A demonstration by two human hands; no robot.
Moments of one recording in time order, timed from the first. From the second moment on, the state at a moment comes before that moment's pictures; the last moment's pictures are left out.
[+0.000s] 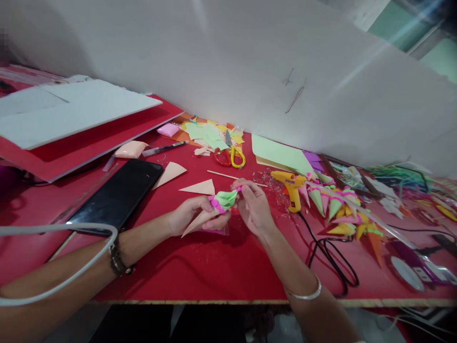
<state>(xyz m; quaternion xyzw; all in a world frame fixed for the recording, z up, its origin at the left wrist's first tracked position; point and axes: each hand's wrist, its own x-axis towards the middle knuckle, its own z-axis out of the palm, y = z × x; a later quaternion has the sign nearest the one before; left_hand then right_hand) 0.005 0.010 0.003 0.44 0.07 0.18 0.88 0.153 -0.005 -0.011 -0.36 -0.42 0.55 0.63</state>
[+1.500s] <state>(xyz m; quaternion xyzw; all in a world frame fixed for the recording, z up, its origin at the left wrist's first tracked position) 0.008 0.014 -0.012 0.47 0.18 0.32 0.81 0.156 -0.003 -0.010 -0.35 -0.40 0.57 0.63</state>
